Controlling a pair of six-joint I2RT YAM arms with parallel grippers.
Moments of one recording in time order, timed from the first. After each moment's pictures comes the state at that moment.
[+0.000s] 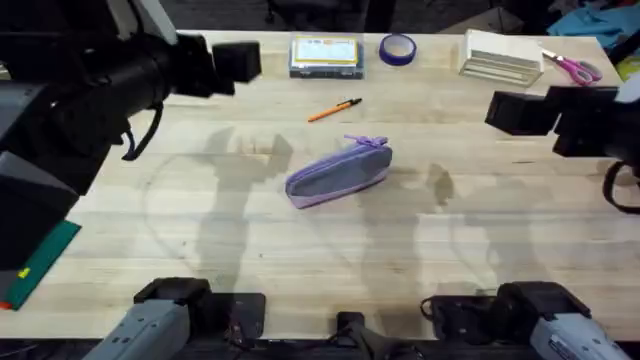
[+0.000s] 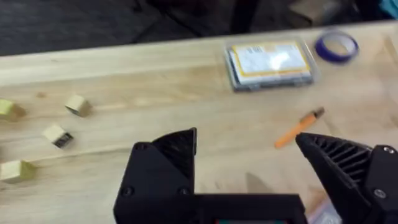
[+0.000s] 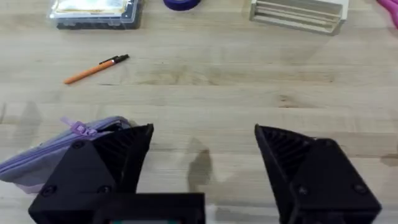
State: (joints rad) left arm 0.00 0.99 0.88 -0.36 0.17 0.03; right arm 0.00 0.75 0.95 -0.83 -0.03 0.07
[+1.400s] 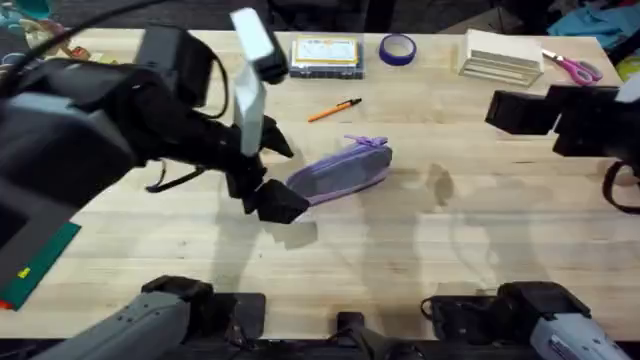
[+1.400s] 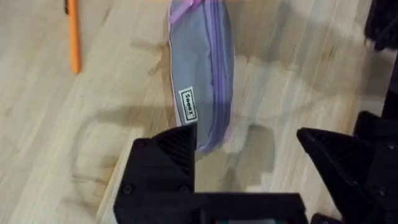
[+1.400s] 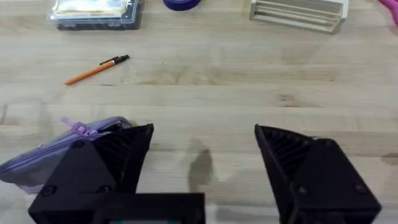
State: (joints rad) left arm -0.15 1.16 0.88 -0.98 0.69 0.88; right arm 0.00 0.75 0.95 -0.83 -0.03 0.08
